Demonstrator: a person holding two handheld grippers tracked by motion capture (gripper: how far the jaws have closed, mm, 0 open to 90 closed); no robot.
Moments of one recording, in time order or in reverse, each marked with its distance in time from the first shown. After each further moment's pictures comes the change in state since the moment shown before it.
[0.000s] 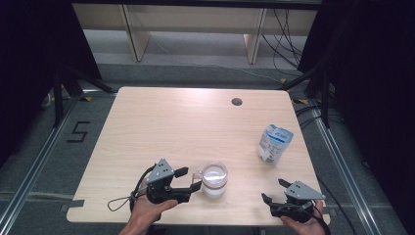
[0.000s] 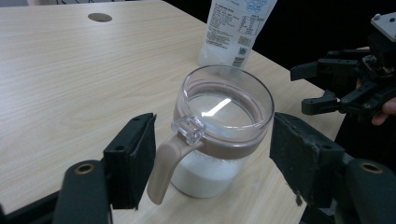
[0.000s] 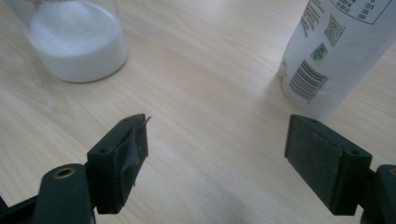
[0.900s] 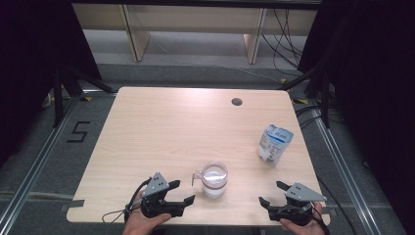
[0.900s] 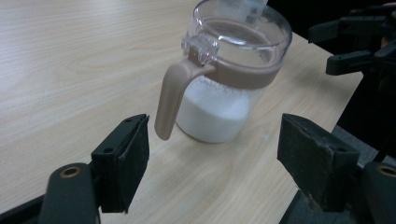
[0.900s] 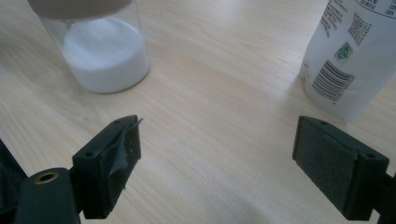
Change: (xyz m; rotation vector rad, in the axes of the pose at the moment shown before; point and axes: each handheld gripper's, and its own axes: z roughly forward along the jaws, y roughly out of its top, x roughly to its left) left arm 0.001 -0.040 -0.009 0.070 0.030 -0.021; right arm 0.009 -0.001 -0.003 -0.014 0.066 0.090
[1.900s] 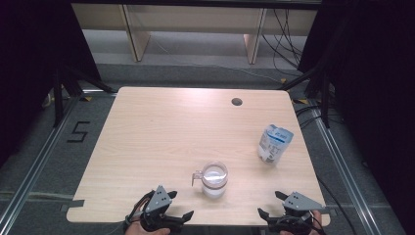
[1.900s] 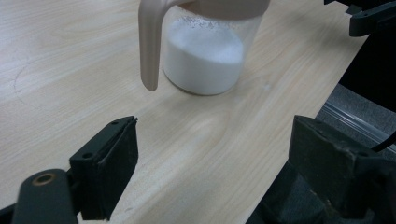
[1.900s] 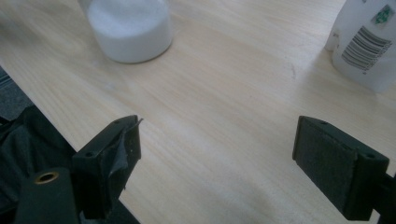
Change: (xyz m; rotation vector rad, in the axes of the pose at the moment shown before) left arm -0.013 -0.028 -0.001 0.065 0.016 0.072; right arm 0.015 -0.012 -0.008 0.069 0.037 -0.028
